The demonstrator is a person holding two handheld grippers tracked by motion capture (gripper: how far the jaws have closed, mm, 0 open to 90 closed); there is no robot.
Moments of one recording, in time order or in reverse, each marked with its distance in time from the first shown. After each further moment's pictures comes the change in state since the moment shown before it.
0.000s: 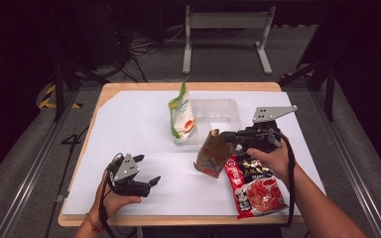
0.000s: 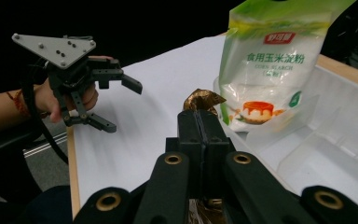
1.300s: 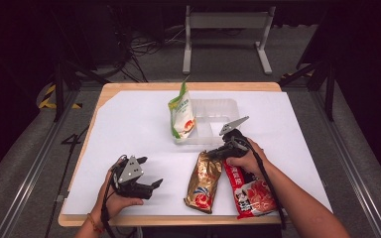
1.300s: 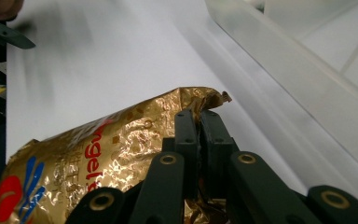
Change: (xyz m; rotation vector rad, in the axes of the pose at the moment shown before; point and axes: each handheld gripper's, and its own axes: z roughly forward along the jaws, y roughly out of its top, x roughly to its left) left arm -0.006 -0.001 0.006 0.023 -0.016 0.033; right arm -0.048 -0.068 0.100 0.356 0.075 0.099
